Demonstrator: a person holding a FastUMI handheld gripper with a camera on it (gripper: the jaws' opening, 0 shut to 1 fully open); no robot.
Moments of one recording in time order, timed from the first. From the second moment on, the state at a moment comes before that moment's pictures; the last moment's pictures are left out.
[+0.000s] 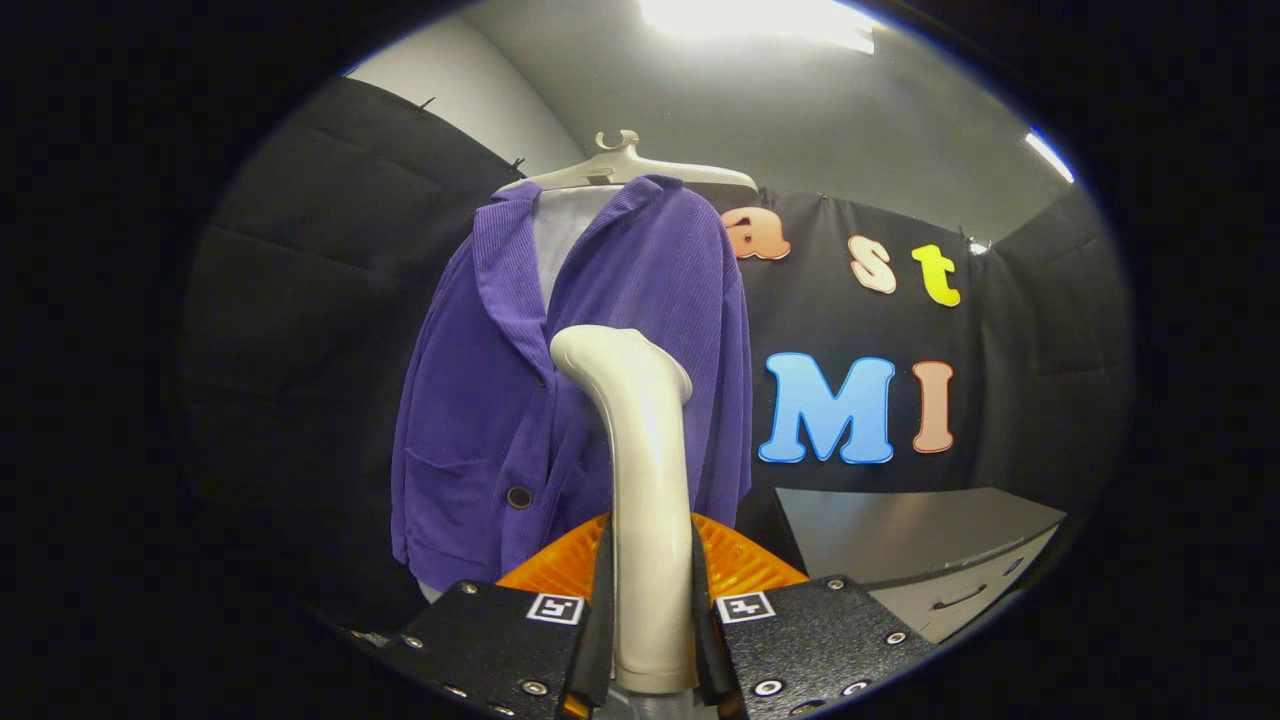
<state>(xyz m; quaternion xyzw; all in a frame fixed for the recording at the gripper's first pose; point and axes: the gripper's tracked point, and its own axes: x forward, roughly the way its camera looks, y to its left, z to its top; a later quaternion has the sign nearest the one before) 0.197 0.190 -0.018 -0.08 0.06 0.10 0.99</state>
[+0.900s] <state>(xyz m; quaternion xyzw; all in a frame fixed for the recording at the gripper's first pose) 0.155 0.182 -0.109 -0.09 0.14 0.11 0.98</state>
